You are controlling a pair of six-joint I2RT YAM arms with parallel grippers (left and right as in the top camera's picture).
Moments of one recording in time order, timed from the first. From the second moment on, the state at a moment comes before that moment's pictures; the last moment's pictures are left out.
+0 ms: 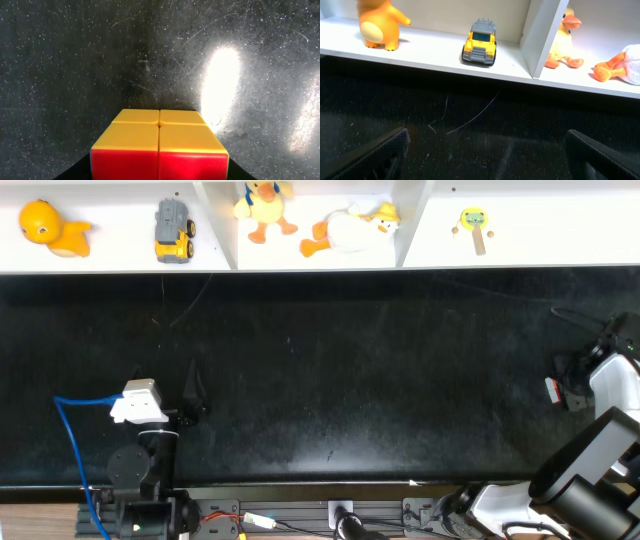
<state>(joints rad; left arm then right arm) 0.05 0.01 0.01 -0.08 0.02 -0.15 -0.66 1.68 0.99 -0.66 0.16 0.71</state>
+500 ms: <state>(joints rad) 0.05 0.01 0.01 -0.08 0.02 -0.15 -0.65 1.68 1.41 -0.93 0.07 0.51</state>
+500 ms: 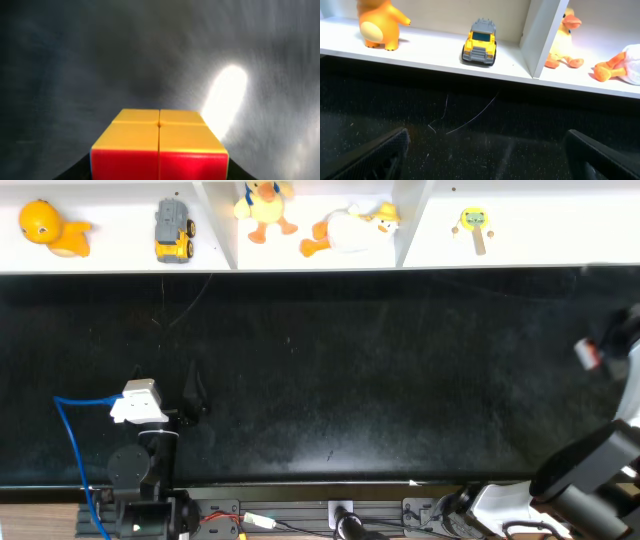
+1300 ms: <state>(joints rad) 0.05 0.01 0.01 -0.08 0.02 -0.15 -0.57 1.59 1.17 -0.41 -0.15 0.03</state>
